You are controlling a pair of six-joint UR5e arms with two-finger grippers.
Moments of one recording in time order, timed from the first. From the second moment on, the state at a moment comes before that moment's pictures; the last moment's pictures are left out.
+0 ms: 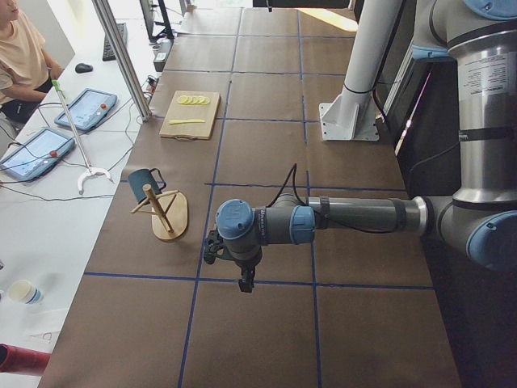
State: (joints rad) left arm -1.55 -1.42 -1.71 -1.49 -2.40 0.13; right arm 1.44 -1.80 1.87 -1.60 2.34 -0.01
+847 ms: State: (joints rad) left arm -1.57 -1.42 -1.71 -1.53 -2.40 0.14; right arm 1.44 -1.79 1.87 -1.60 2.34 0.00
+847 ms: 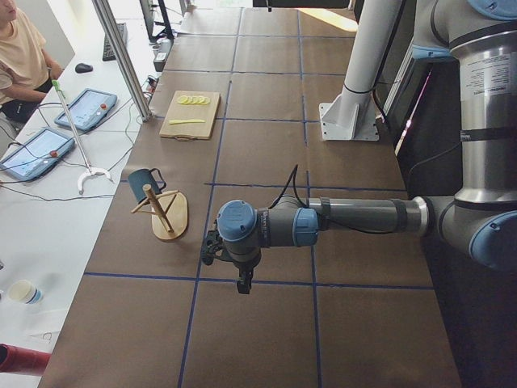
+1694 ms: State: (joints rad) left arm -1.57 -1.41 -1.71 -1.53 -2.40 0.14; right arm 1.44 -1.79 1.87 -1.60 2.34 0.00
